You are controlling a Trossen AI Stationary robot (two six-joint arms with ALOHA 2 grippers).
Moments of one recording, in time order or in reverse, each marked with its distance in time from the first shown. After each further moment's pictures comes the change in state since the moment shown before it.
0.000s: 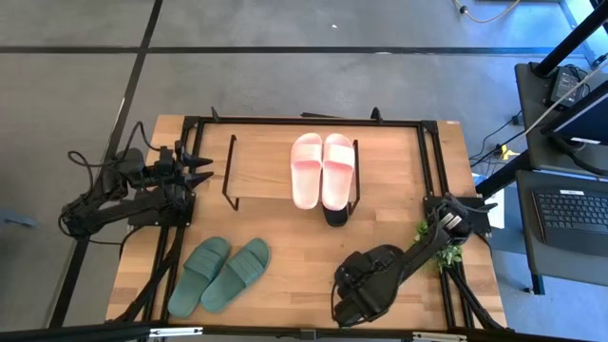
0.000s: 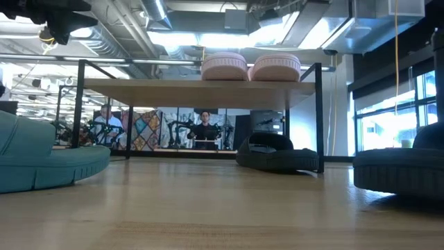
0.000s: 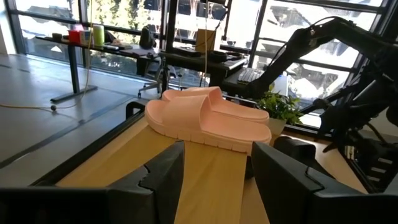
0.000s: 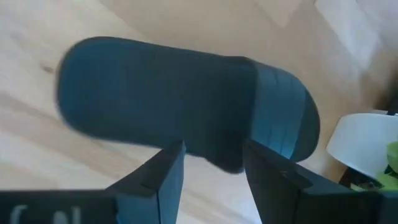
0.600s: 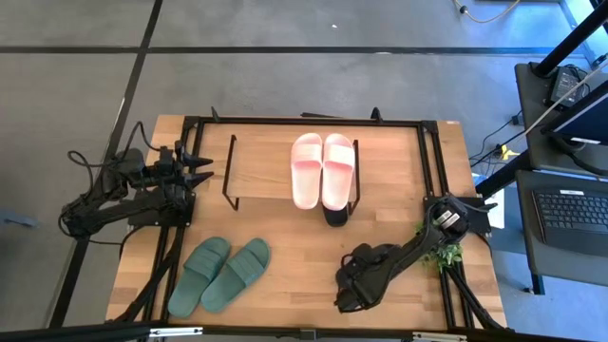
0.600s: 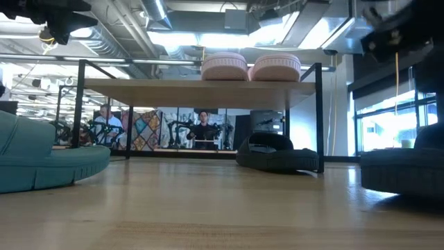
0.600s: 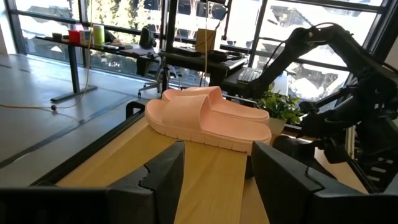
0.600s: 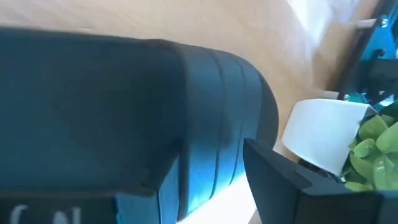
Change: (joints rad) left arm 0.000 0.000 0.000 -0.001 0.000 0.001; right arm -0.033 -0.001 -0.219 0.000 -0.104 -0.003
